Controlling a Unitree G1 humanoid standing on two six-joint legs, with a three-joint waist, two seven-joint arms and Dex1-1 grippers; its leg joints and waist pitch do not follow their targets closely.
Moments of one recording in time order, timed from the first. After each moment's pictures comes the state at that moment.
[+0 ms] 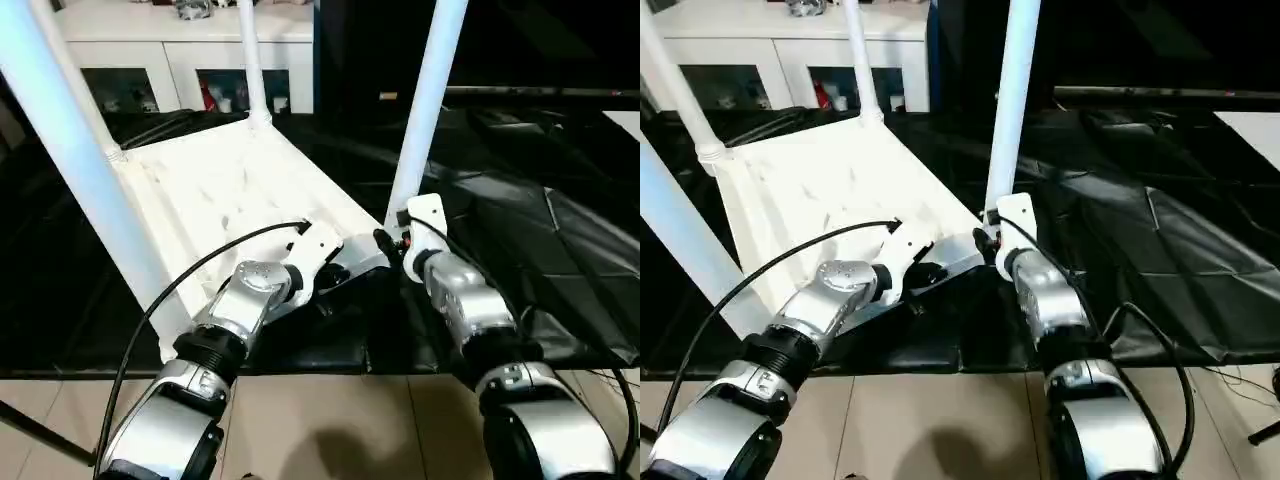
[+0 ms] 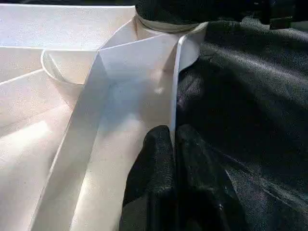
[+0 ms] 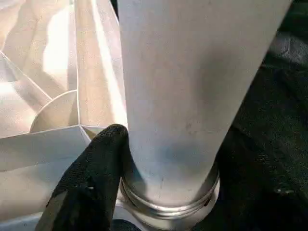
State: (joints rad) left arm -0.71 0.07 -0.20 0.78 0.09 0.23 -0.65; right arm -0.71 -0.07 -0.06 0.86 -0.01 0.13 0.22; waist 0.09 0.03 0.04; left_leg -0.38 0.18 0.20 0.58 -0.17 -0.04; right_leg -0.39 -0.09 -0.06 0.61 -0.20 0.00
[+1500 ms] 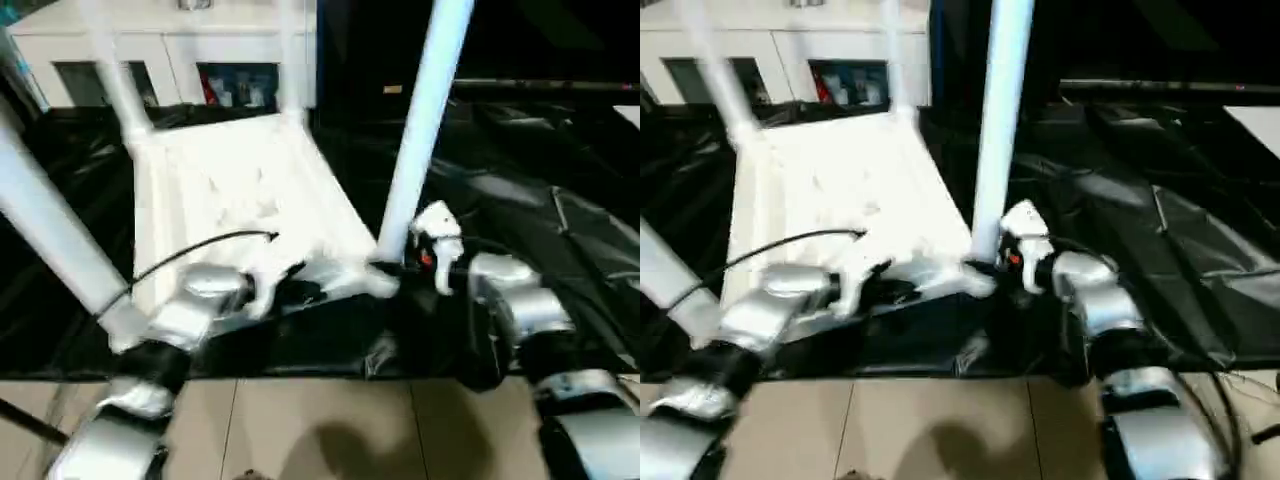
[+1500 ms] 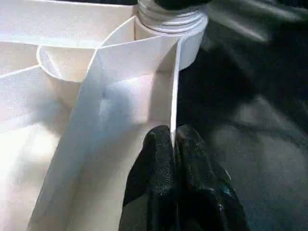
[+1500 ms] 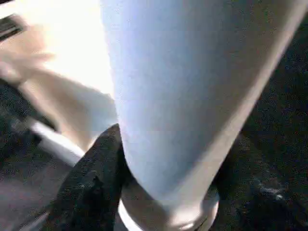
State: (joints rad) left arm -0.66 0.20 -0.21 0.70 0.04 0.20 -0.88; right arm -0.66 -0.23 0.01 0.78 0.07 0.14 0.70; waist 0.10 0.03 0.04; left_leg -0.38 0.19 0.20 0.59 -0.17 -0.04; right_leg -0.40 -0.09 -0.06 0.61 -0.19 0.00
